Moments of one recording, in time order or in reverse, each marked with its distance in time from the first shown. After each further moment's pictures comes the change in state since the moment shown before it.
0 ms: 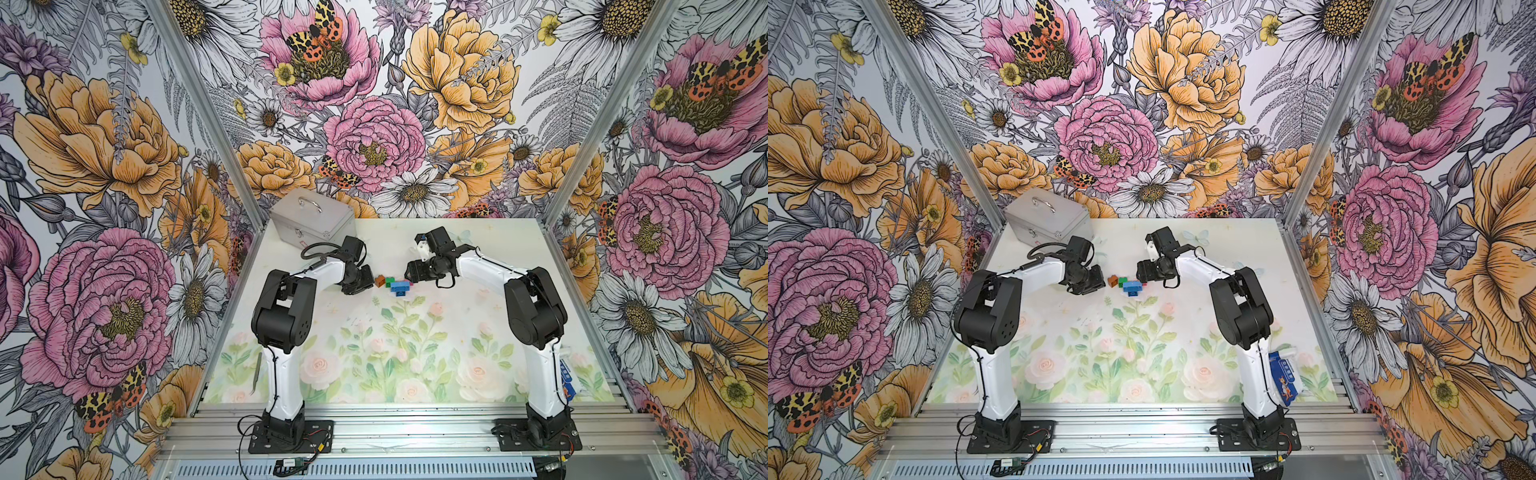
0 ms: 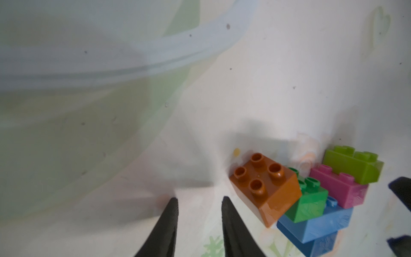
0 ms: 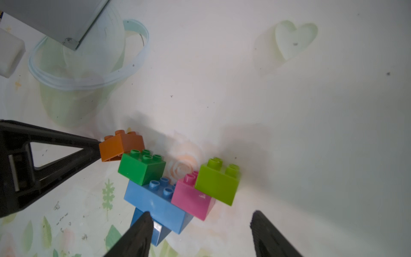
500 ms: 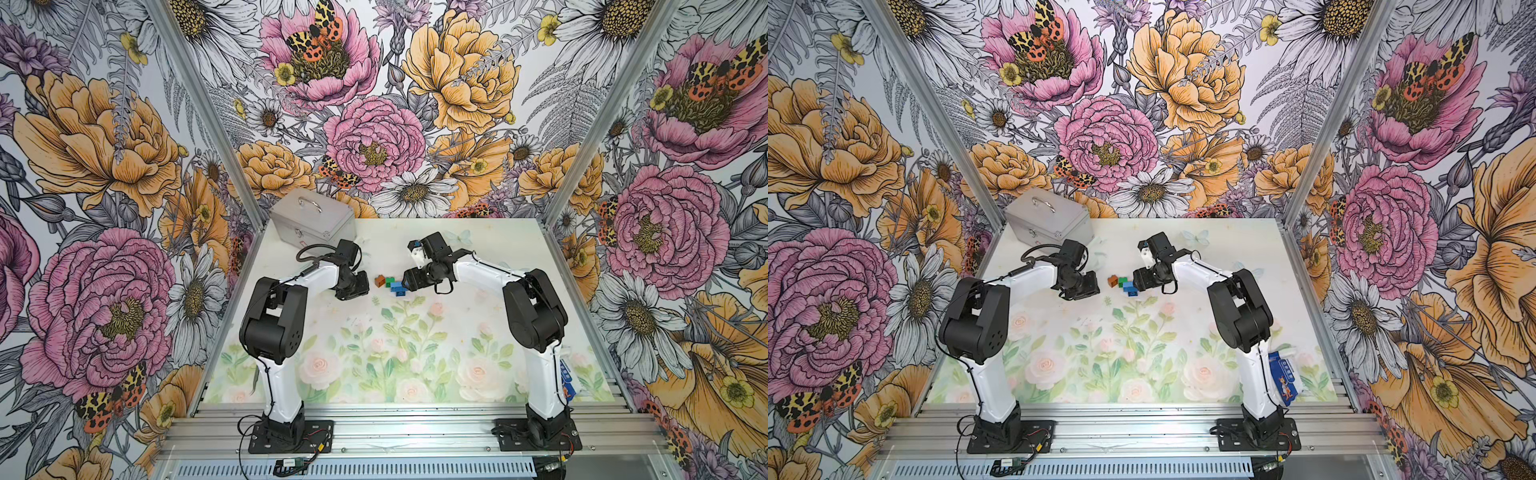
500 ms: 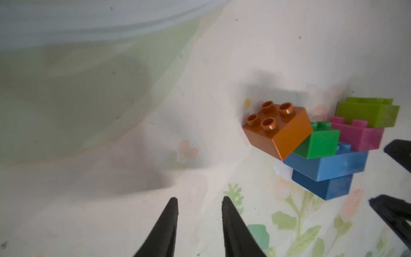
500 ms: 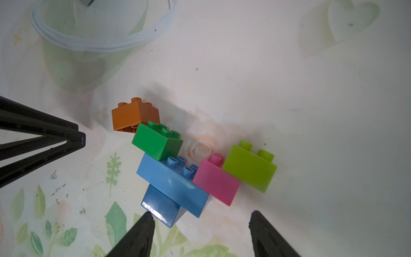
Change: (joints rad) left arm 0.016 -0.114 -0.105 -0.048 0.000 0.097; right arm 0.034 -0.021 -0.039 0.000 -0.047 -0.122
